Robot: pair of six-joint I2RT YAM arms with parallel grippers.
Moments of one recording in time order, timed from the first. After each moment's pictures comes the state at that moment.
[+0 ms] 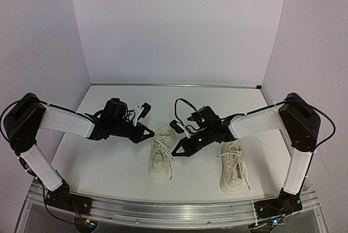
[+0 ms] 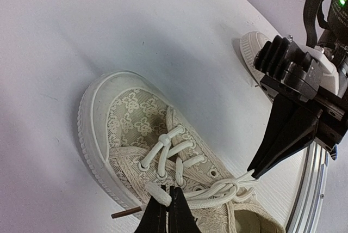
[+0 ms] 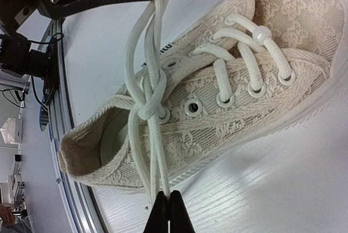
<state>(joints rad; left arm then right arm) -0.67 1.62 0.77 0.24 0.43 -0.19 0.84 1.90 1.08 -0.04 -0.60 0.27</state>
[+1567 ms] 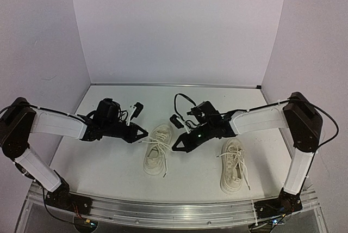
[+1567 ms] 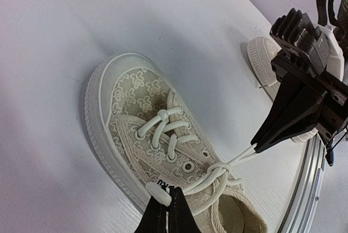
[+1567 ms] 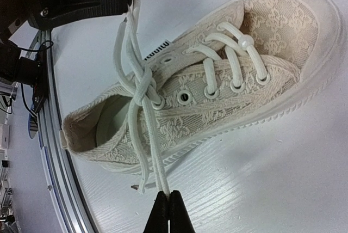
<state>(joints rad) -0.63 1.52 0.71 0.19 0.42 -0.23 0.83 1.88 1.13 -0.11 -0.51 0.23</state>
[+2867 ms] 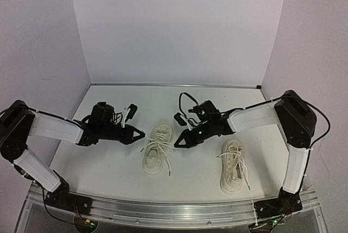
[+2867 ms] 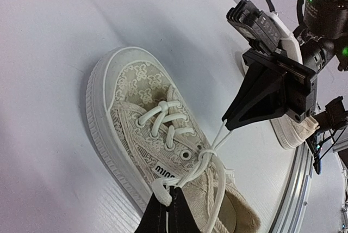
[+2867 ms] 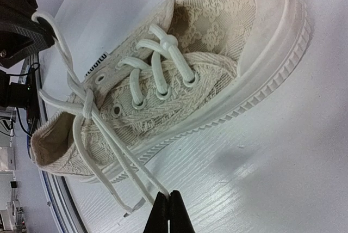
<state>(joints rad) -0.60 1.49 0.60 0.31 0.47 -0.31 0.77 1.96 1.16 -0.07 -0.53 0.30</state>
